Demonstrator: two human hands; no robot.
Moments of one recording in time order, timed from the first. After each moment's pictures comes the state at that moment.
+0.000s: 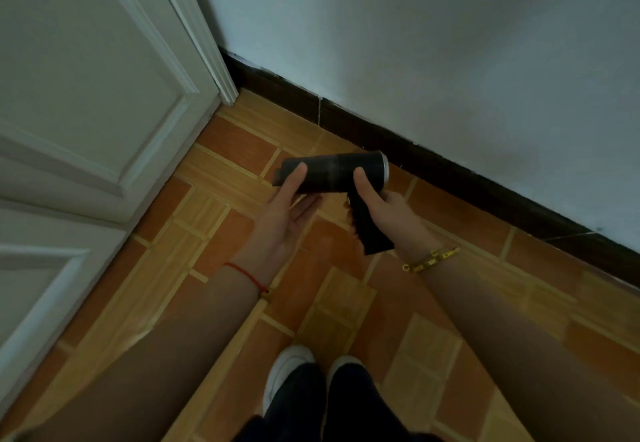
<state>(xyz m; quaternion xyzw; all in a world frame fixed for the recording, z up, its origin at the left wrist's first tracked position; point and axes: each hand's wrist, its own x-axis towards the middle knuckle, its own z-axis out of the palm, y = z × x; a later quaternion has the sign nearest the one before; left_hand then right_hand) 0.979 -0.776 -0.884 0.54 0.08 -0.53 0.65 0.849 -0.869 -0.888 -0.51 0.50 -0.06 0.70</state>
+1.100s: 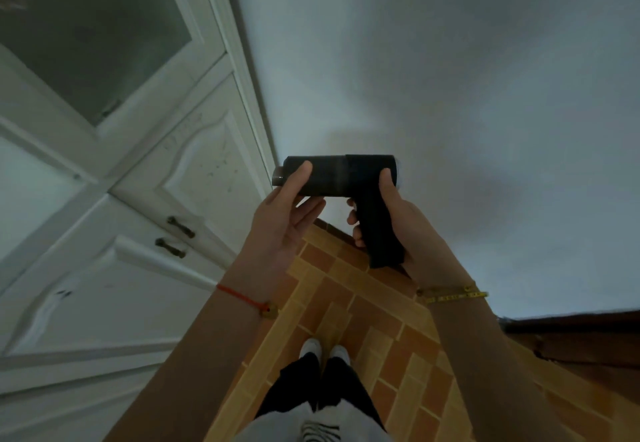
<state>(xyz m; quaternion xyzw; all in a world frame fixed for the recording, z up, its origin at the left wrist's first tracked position) 0.950 -0.694 -0.120 0.52 0.00 -0.49 0.70 0.811 -0.792 -0.137 -0.49 0.41 -0.12 0.76</state>
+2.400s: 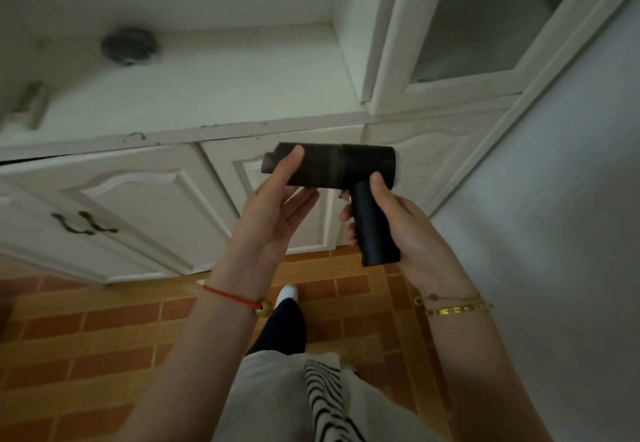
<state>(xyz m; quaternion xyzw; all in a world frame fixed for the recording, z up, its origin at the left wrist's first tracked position) 0.947 -0.437 -0.052 0.48 0.21 -0.12 0.84 0.921 -0.603 -0.056 -0.61 0.13 0.18 0.76</state>
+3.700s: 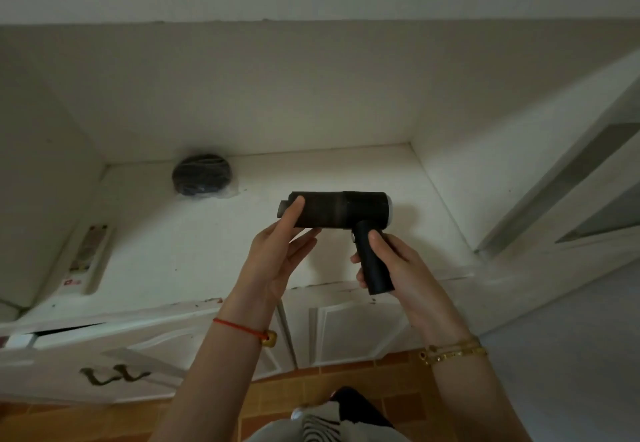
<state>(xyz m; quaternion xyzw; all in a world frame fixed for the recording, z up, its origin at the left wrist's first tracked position) 1.221 -0.256 -0.065 0.54 0.17 -0.12 0.82 1.185 -0.434 -0.069 -0.68 0.13 0.13 0.71</state>
